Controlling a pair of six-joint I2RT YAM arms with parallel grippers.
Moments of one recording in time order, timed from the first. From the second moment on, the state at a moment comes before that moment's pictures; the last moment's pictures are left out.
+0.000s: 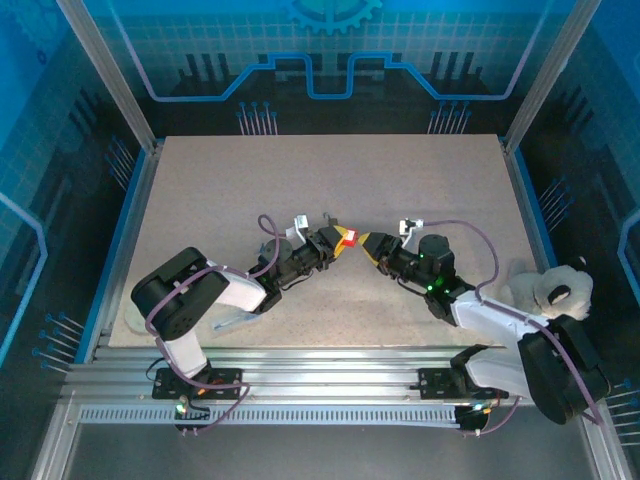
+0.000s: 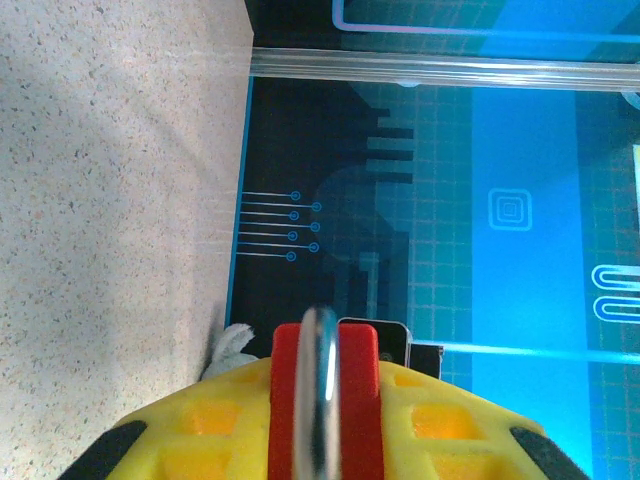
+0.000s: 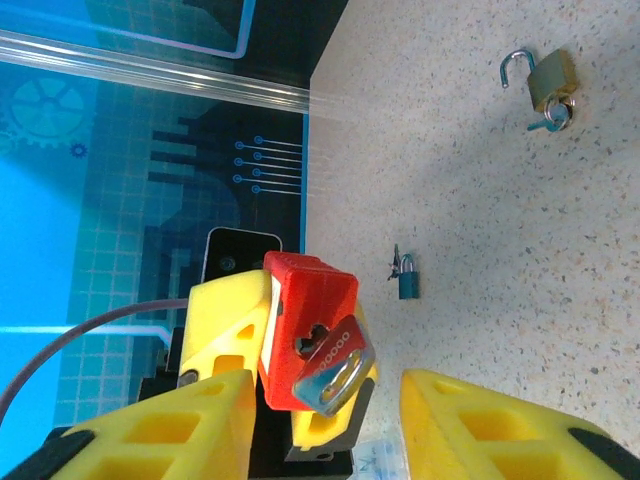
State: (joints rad) left arm -0.70 1.75 0.57 1.18 0.17 -1.61; right arm 0.46 1.18 0.38 0.56 -0.39 1.26
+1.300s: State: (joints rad) left arm -0.70 1.75 0.56 1.19 0.17 -1.64; right arm 0.41 1.30 0.36 0.78 -0.49 1.27
